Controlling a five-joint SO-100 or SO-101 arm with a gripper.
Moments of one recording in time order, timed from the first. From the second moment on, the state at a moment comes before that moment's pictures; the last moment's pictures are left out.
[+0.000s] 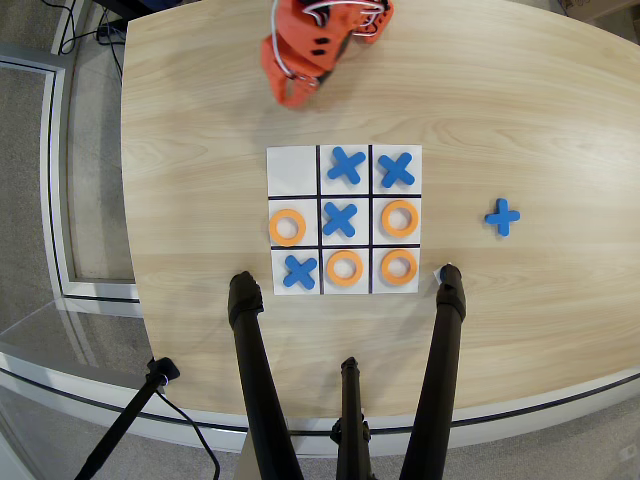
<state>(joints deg) 41.5 193.4 180.3 74.5 -88.8</state>
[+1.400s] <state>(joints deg) 88.9 193.4 180.3 74.5 -88.7</state>
